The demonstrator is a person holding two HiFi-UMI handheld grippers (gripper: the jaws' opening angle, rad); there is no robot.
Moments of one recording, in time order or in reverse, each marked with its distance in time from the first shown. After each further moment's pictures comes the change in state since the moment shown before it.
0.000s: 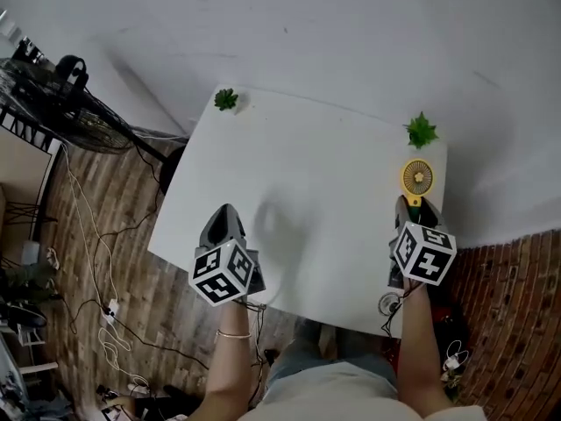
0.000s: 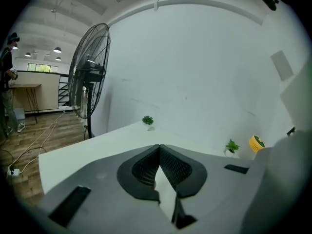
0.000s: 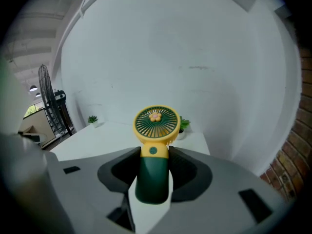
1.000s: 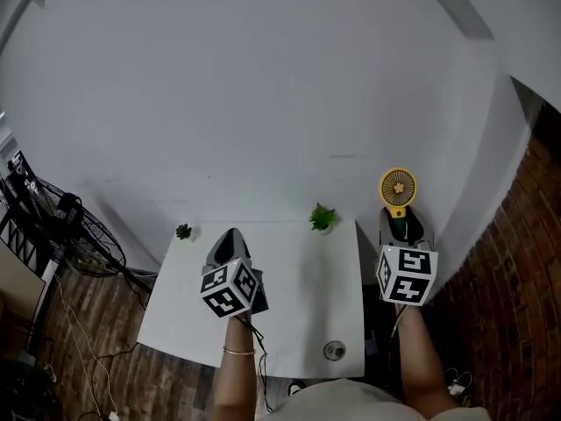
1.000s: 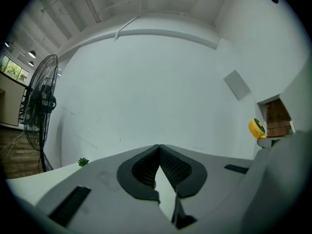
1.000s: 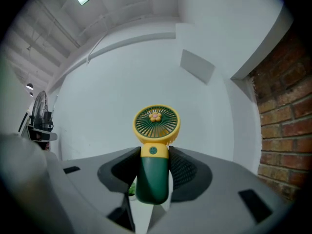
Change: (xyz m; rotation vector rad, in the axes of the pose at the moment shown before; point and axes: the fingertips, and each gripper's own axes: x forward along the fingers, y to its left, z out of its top) left arm -0.061 -0.273 0.133 0.136 -0.301 -0.360; right arm -0.212 -0.157 0.164 -0.038 -0.591 -0.197
